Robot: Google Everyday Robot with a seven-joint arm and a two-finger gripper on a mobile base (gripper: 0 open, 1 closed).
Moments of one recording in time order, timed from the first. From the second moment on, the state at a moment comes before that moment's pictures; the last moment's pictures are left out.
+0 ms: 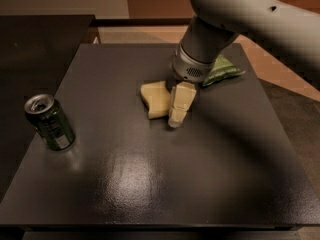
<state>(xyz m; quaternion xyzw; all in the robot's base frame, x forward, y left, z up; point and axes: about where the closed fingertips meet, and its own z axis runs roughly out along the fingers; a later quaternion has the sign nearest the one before) 0.551 -0.045 0.852 -0.68 0.71 0.07 0.16</state>
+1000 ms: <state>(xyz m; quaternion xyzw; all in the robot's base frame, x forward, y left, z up) 0.564 -0.033 0.839 -0.68 0.71 0.07 0.15</state>
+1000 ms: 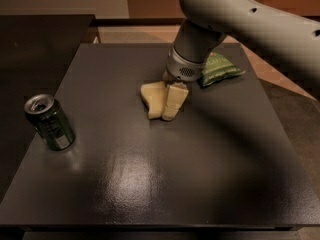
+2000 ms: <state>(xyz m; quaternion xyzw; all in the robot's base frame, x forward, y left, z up) 0.553 -0.024 0.867 -0.69 0.70 0.06 0.15</state>
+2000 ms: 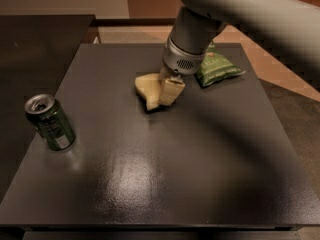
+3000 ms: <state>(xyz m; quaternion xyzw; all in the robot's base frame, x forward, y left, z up) 0.529 0.000 0.942 -0.71 0.68 0.05 0.18</state>
